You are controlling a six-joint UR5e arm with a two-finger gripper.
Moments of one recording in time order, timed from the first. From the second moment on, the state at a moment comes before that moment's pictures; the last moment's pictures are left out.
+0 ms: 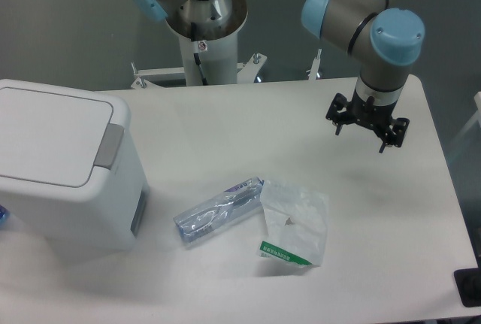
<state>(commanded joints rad) 2.80 -1.87 -1.69 -1.08 1.56 1.30</state>
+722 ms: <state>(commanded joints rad) 2.78 -1.87 -1.70 -1.07 1.56 1.22</state>
